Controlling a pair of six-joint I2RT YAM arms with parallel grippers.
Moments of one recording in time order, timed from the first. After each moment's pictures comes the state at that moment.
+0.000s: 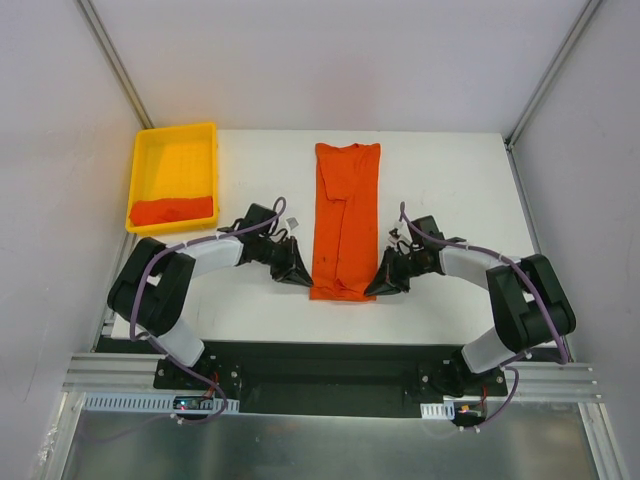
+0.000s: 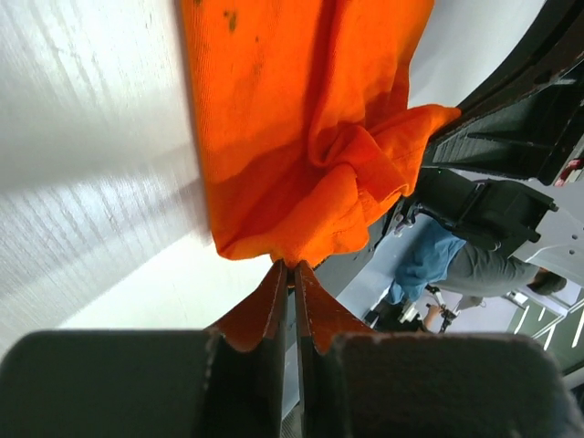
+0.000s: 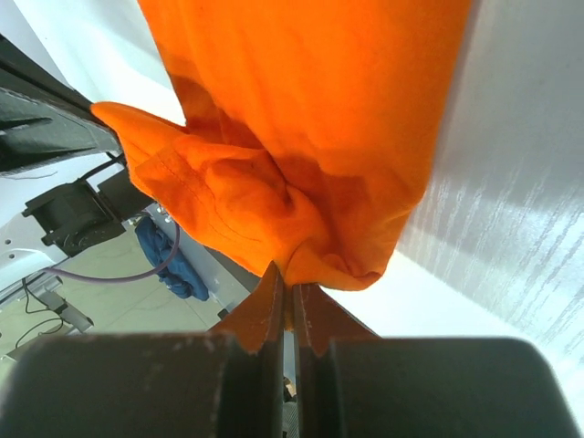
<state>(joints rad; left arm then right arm) -0.44 1.62 0.79 -0.22 0.78 -0.74 0.36 1.54 0.70 -0.35 -0.75 0.63</state>
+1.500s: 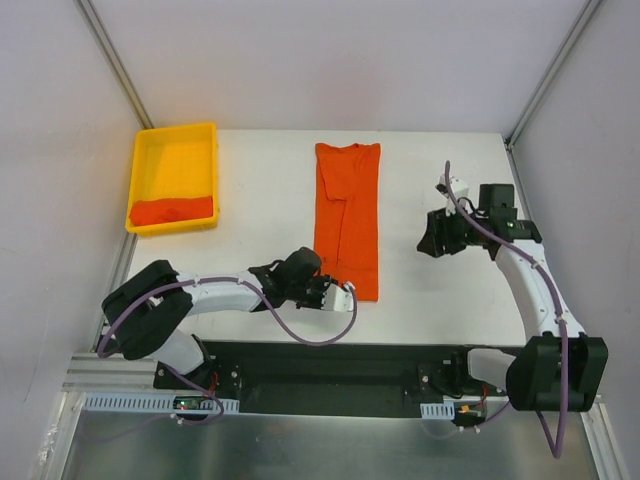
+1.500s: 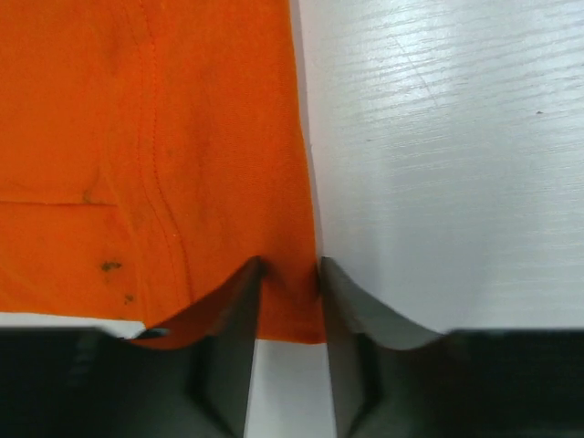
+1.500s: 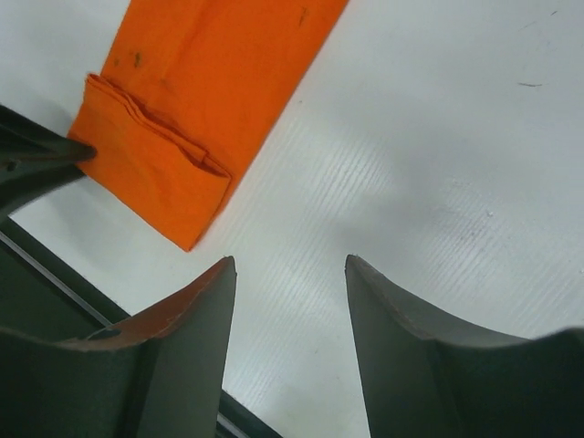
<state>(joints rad) -0.93 1.50 0.65 0.01 0.28 0.77 0.02 1.23 1.02 -0.75 -0.56 -0.25</state>
